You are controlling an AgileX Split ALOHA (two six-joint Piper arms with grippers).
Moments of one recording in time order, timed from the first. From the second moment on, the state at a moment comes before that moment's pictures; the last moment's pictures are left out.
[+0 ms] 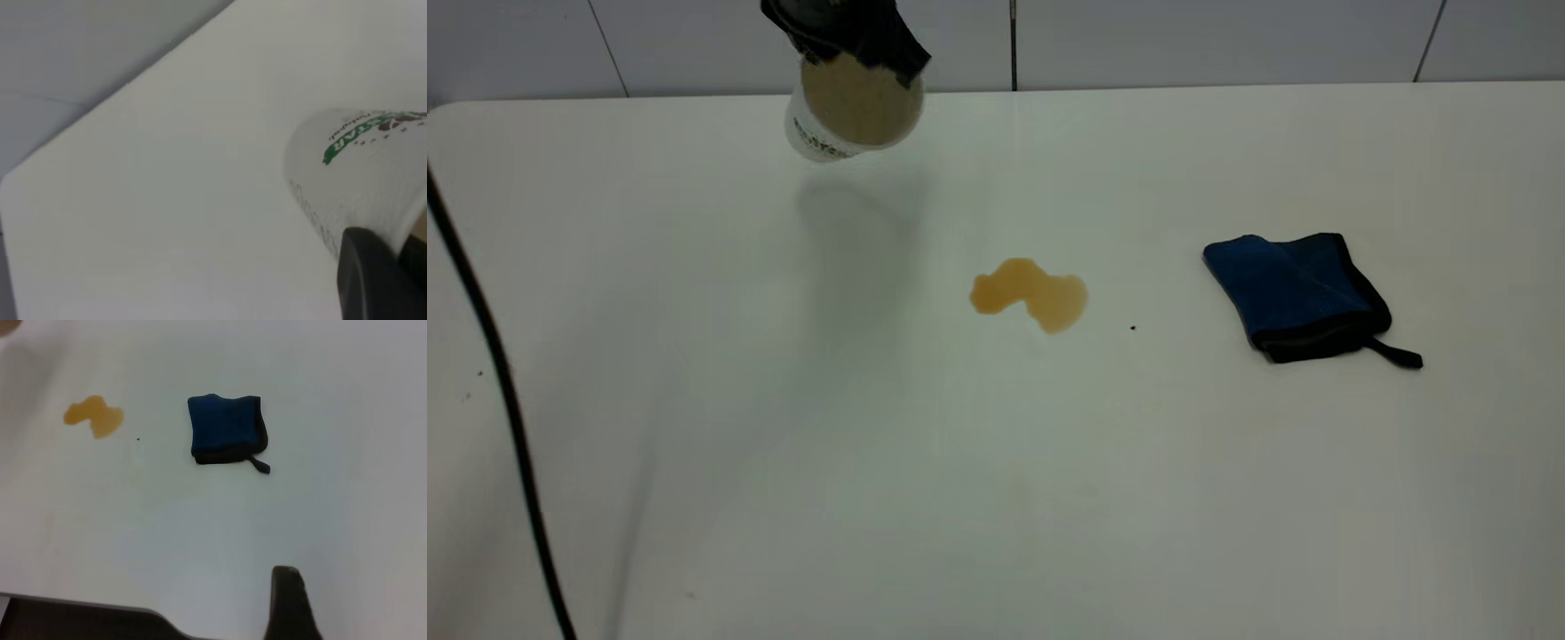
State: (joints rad) left arm -0.53 2.31 -1.71 0.83 0.64 -0.55; right arm 0.06 -0.02 -0.47 0.01 1.11 0.04
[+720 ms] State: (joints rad) left arm -0.29 2.35 -1.72 -0.20 0.57 0.23; right arm 0.06 -0.02 -0.47 0.01 1.11 0.04
